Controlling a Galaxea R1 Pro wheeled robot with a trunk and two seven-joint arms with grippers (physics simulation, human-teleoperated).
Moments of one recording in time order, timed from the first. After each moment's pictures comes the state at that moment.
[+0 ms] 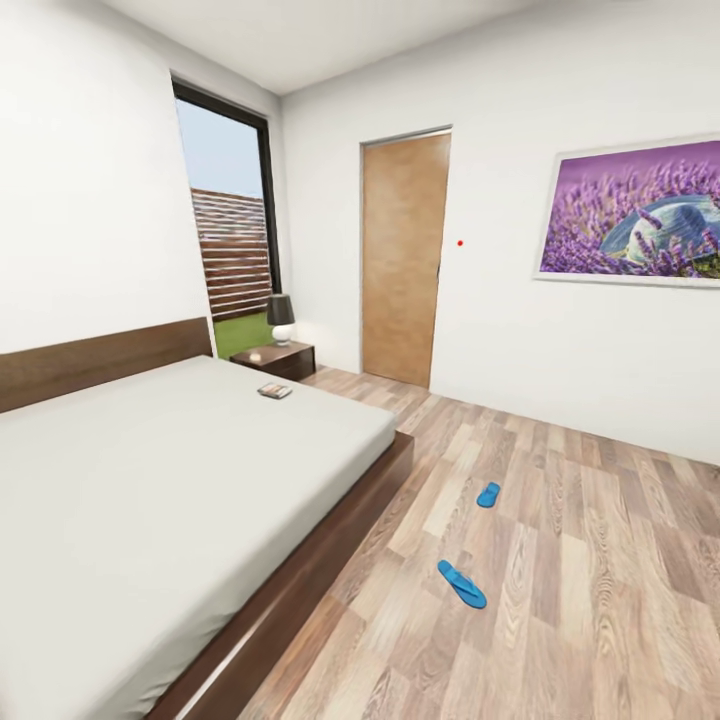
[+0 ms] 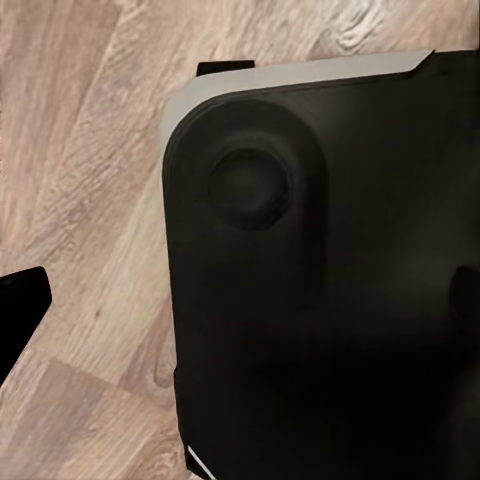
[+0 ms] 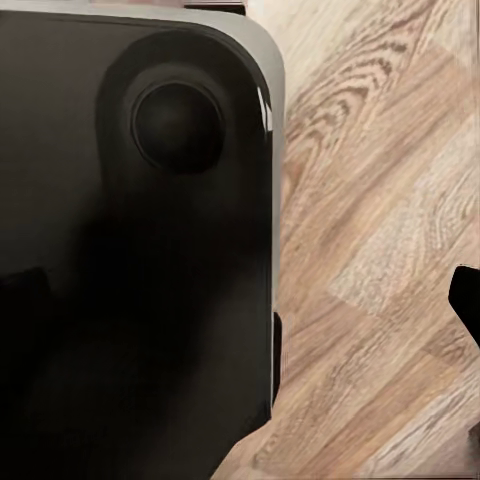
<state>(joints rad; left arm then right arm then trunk) -0.01 0.01 -0.02 -0.01 -0.02 -0.05 0.00 0.00 -0.06 -0.01 0.00 0.00 -0.01 0.03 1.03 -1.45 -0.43</state>
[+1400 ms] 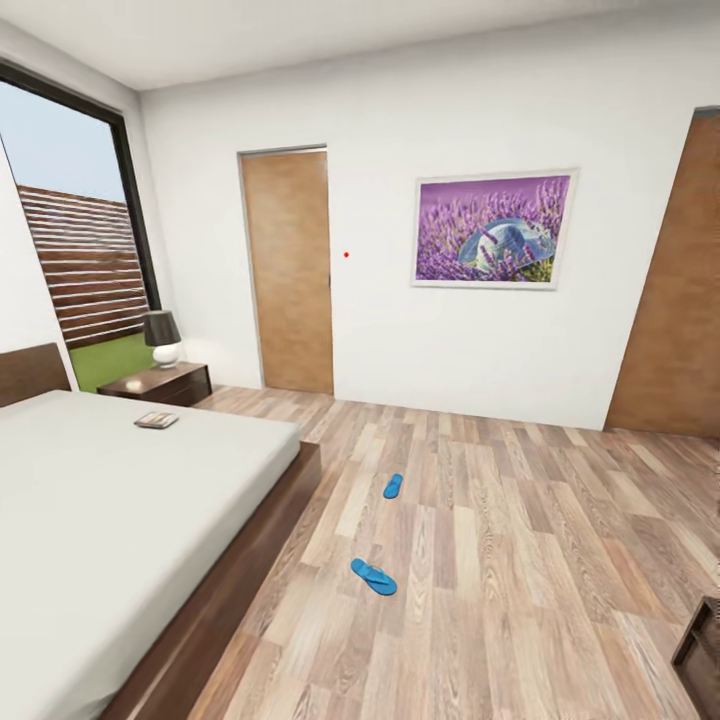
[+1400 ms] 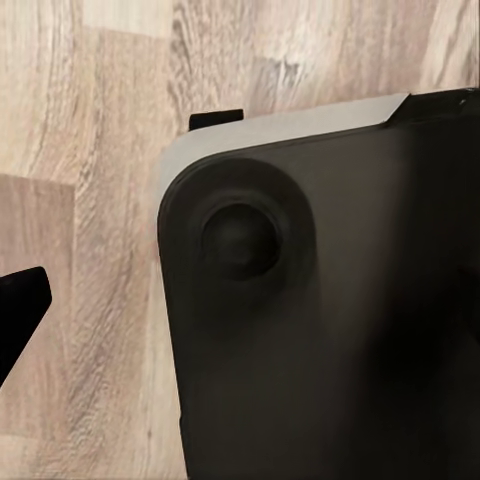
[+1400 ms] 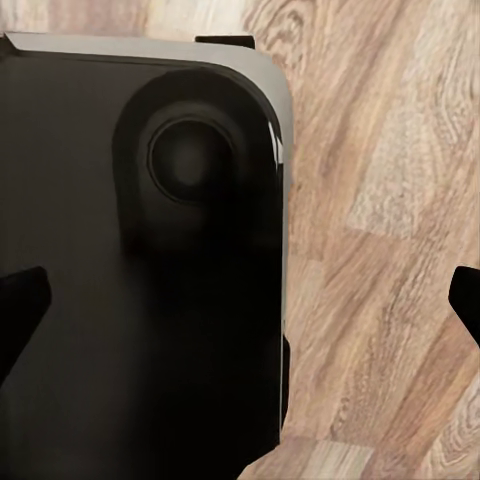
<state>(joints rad) -0.01 0.00 -0.03 -0.02 -0.07 -0.09 0.00 0.00 -0.05 -0.01 0.00 0.00 -0.01 0.03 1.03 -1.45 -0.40</state>
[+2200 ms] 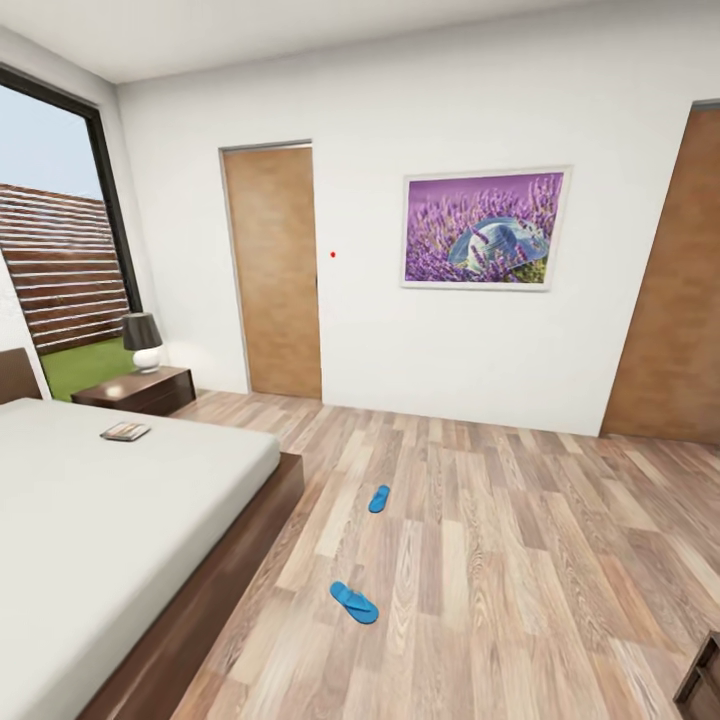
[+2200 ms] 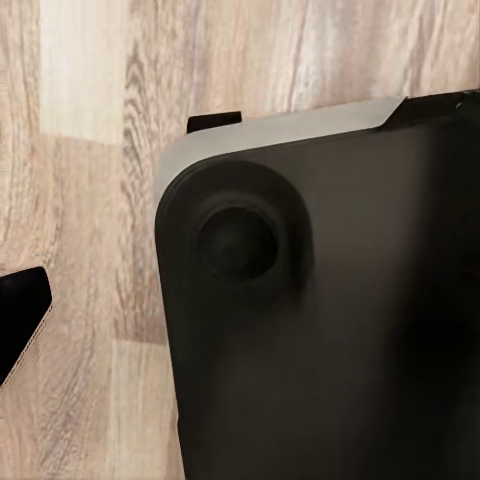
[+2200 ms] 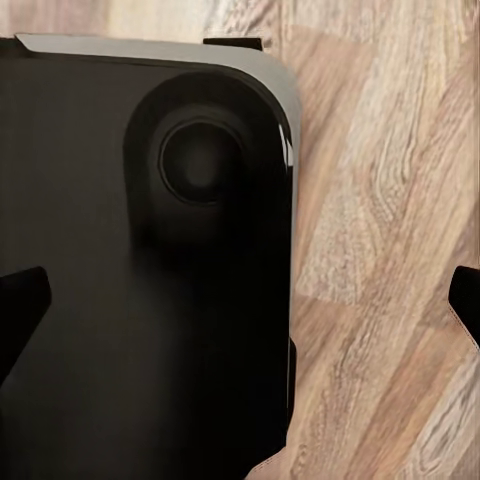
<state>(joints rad) -0.01 0.00 -0.03 -0.02 -0.07 -0.09 0.00 0.00 -0.05 0.00 0.00 0.00 -0.01 0.03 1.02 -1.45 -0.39</state>
